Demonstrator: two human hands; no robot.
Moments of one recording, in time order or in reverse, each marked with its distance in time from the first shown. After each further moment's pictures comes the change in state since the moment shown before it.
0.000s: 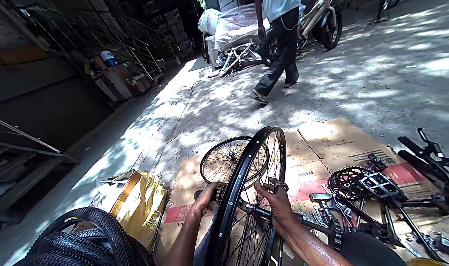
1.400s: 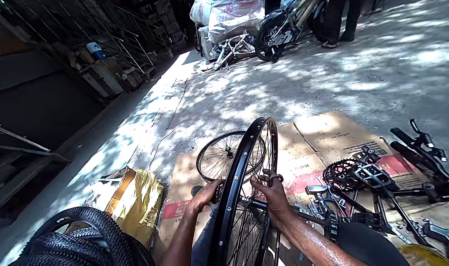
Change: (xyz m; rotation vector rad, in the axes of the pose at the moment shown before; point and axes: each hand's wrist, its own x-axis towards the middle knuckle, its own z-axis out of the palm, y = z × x) left_hand 0.006 -0.002 0.001 0.262 -0.109 -0.058; right_hand -0.001 -0.001 0.002 0.015 -0.059 -0.051
